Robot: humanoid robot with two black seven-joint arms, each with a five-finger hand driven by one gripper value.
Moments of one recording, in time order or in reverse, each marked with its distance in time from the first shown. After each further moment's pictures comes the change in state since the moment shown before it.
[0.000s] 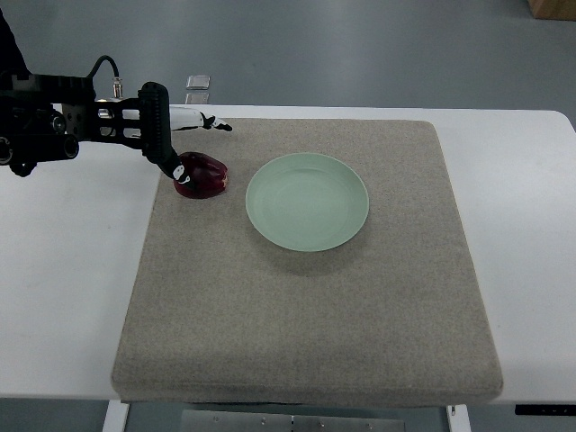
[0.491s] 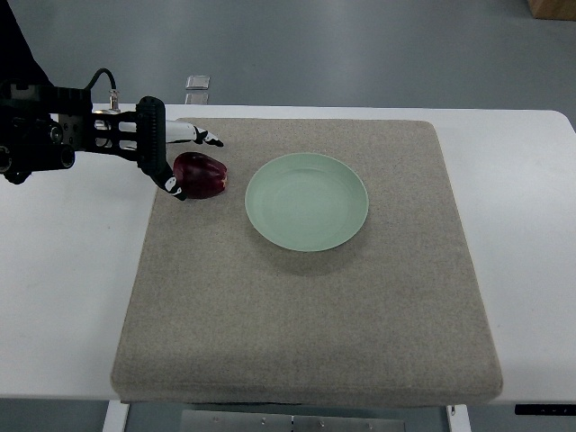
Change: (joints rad) left arm 0.016 -0.012 0.041 -0.001 0.002 -0.002 0.000; right arm 0.000 0.000 0.000 0.000 0.000 0.000 0.000
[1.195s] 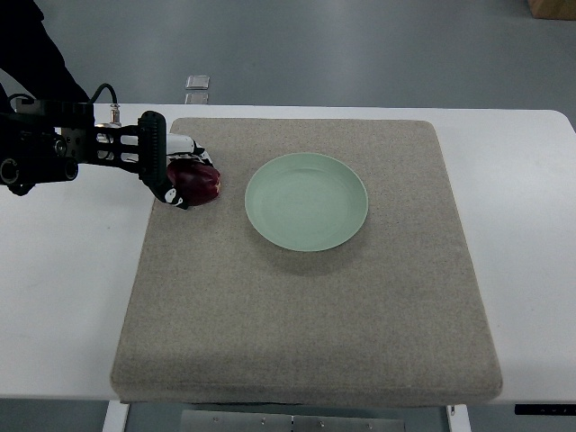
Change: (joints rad) left arm 0.042 -0.014 -0.001 0.027 0.000 0.007 0.008; right arm -0.001 0.000 0.000 0.000 0.000 0.000 0.000
